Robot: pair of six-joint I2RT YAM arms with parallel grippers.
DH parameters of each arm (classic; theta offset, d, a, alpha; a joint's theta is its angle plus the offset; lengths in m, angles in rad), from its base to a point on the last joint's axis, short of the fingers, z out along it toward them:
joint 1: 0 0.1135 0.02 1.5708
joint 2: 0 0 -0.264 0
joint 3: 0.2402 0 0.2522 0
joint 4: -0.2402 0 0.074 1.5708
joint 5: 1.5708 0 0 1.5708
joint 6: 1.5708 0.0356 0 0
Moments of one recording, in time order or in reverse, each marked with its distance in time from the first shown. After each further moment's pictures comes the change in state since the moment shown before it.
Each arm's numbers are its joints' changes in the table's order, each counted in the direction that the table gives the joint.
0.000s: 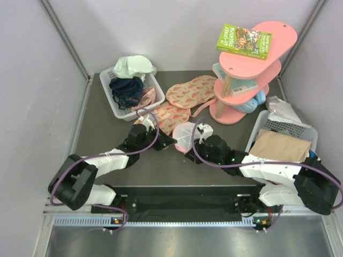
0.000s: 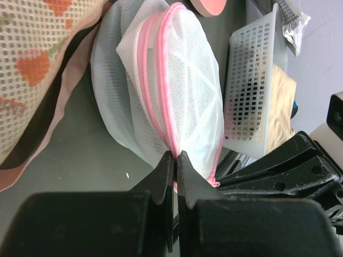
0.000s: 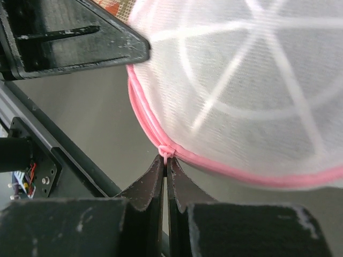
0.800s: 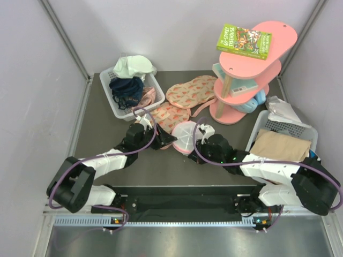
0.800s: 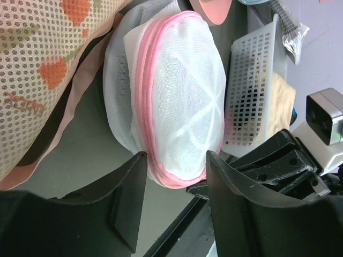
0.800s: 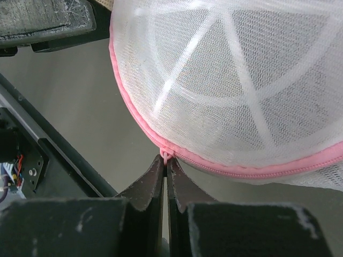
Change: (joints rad) left arm 0.031 0.030 0.000 -0.034 0.002 -0.001; right arm -0.062 0.003 -0.031 -0.021 -0.070 -0.034
